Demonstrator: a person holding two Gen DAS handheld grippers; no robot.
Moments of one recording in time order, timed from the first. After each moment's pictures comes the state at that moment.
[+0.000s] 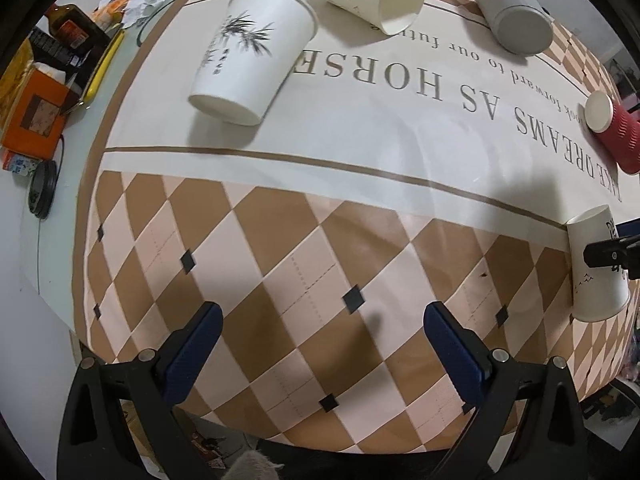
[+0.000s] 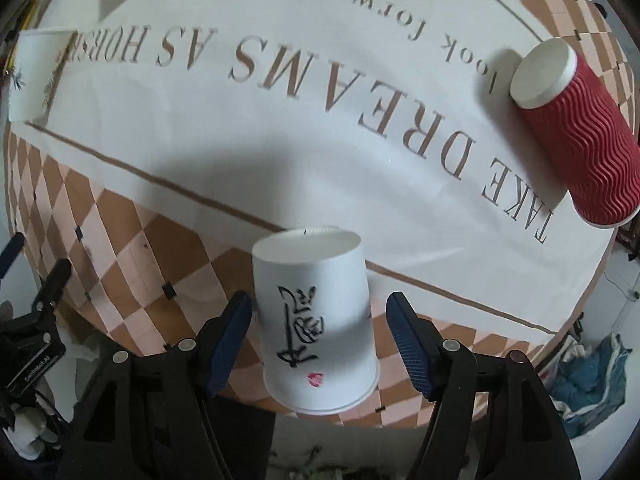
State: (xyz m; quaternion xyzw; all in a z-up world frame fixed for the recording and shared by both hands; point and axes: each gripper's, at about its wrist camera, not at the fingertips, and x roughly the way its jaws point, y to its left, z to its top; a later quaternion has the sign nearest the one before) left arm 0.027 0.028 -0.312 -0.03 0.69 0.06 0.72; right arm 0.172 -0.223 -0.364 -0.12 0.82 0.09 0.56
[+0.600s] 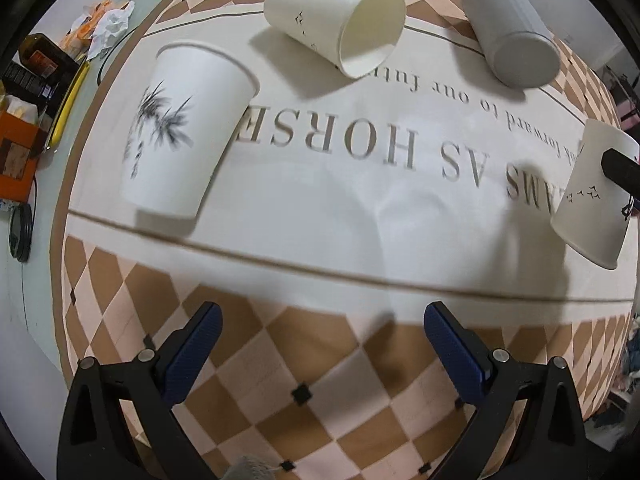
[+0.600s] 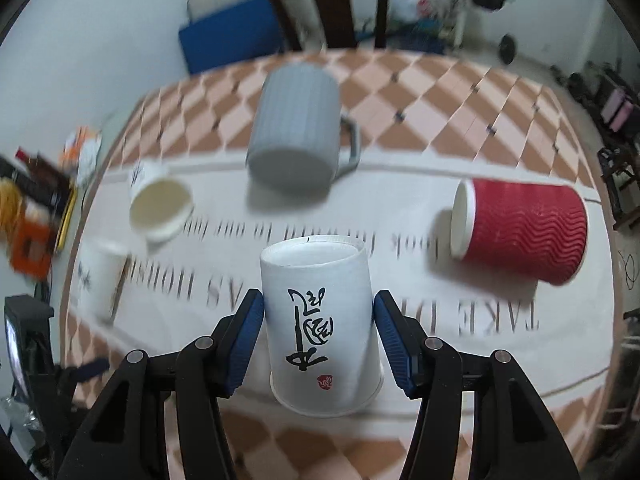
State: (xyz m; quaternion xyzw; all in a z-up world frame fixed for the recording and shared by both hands) left arm 0.112 0.014 -0.322 -0.04 0.68 0.05 0.73; right arm 0.200 -0.238 -0.295 0.05 0.56 0.05 0.83
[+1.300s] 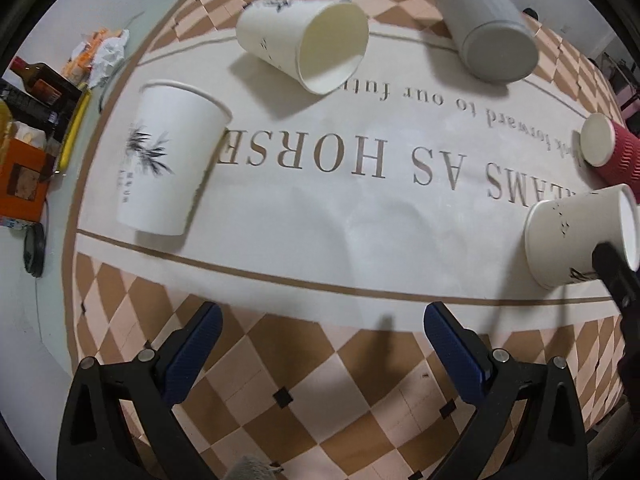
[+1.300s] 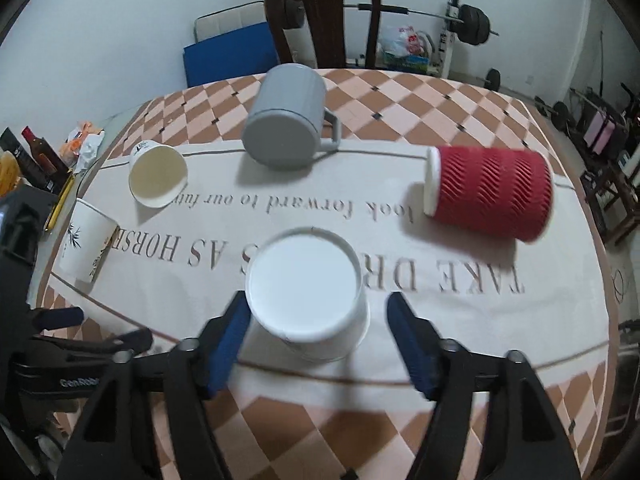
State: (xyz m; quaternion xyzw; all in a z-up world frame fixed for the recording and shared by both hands) left arm 0.115 -0.037 -0.315 0.00 0.66 0.06 0.75; right arm 0.131 -0.250 -0.307 0.02 0.51 0.04 0.86
